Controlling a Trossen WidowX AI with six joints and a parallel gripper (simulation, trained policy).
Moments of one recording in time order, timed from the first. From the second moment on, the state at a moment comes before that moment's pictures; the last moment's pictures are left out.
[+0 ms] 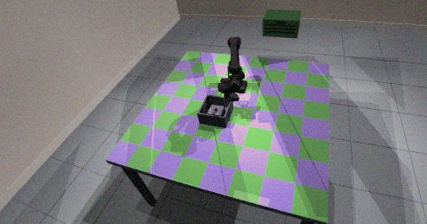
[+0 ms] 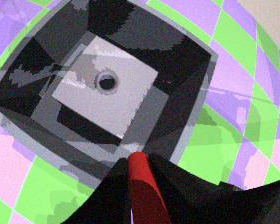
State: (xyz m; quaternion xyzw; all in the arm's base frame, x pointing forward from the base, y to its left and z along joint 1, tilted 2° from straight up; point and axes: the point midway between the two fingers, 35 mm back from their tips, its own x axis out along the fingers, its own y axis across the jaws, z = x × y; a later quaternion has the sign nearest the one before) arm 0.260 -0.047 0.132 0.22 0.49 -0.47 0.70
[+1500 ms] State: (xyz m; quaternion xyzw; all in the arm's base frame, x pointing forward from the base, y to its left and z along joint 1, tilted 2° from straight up) arm 0.295 -0.135 0.073 0.20 0.59 -0.36 0.70
